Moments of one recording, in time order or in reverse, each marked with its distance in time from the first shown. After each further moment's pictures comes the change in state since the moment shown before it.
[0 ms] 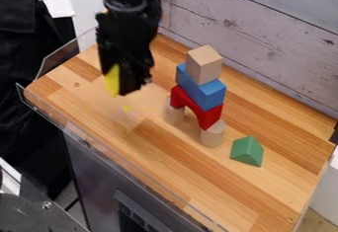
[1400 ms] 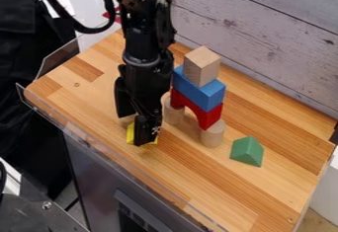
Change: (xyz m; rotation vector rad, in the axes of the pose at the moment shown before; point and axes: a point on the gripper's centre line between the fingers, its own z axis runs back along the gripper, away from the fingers) arm 0.004 -0.039 -0.071 -0.135 0.077 -0.205
